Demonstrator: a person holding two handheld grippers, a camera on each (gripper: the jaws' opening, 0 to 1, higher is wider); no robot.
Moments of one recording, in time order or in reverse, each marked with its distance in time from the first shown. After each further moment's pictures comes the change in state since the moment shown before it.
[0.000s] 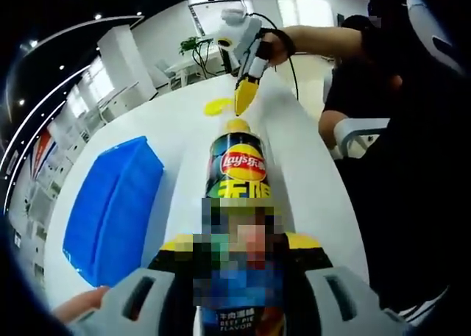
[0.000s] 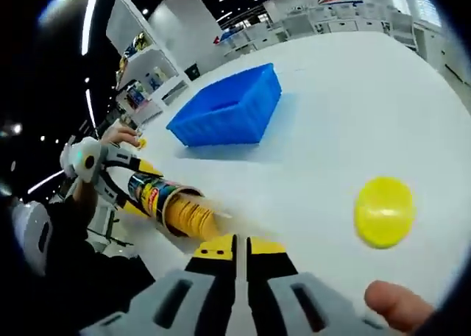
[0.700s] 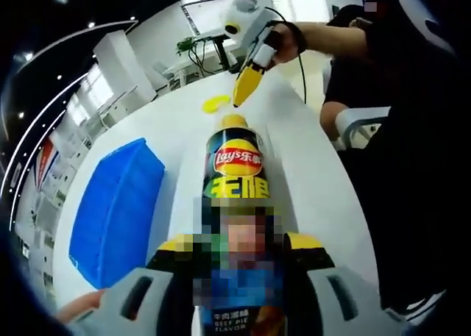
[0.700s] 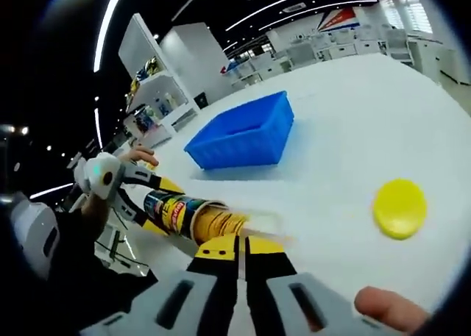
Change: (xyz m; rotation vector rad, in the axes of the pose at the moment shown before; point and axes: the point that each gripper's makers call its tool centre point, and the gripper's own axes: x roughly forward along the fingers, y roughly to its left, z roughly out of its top) left arm 0.002 0.000 -0.004 0.058 0.017 0.028; right arm 0.007 0.033 0.000 0.051 -0.096 0.060
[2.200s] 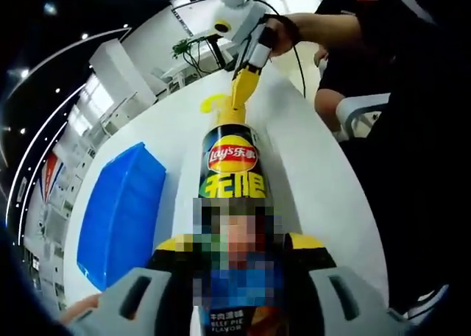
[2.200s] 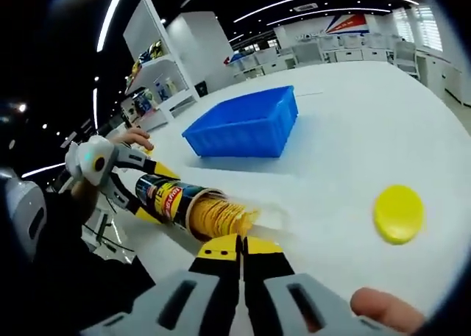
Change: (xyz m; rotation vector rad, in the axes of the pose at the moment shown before) left arm 0.003 0.001 -0.004 0.065 0.010 0.033; right arm -0.001 -0.002 -0.008 -0.104 0.044 -0.063
